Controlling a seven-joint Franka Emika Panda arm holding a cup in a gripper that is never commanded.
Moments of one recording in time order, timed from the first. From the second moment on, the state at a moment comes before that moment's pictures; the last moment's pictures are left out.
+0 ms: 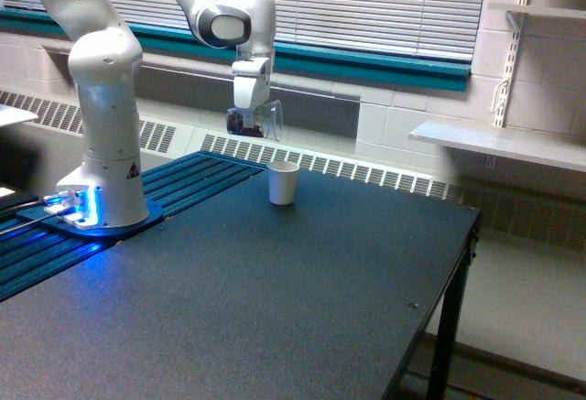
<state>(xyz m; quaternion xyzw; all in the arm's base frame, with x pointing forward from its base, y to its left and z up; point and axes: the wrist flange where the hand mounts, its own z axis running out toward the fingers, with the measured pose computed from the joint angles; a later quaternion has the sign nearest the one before) 0.173 0.279 0.297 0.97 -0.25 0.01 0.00</state>
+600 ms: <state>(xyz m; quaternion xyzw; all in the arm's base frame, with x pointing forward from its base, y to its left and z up) 0.178 0.273 0.275 0.97 -0.26 -0.03 0.01</state>
